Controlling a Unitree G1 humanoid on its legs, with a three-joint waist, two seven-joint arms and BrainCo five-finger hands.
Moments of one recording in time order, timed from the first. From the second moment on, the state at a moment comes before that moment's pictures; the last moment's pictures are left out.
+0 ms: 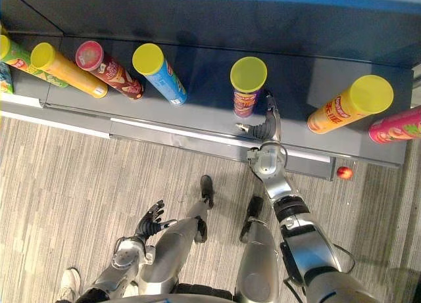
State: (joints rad) left arm 0.00 0.19 -0.40 0.67 -0.27 -0.24 0.12; right arm -0.61 -0.34 0.17 0.73 -0.19 -0.31 -0.50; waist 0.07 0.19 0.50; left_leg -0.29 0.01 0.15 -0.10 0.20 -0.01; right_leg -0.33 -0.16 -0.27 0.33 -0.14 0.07
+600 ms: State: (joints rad) left arm 0.06 0.20 -0.23 0.86 -0.21 -0.21 0.11; right arm -0.24 -0.23 0.12 0.67 -0.20 -0.29 -0.49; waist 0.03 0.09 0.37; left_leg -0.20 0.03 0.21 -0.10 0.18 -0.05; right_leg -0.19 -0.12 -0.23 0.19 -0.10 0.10
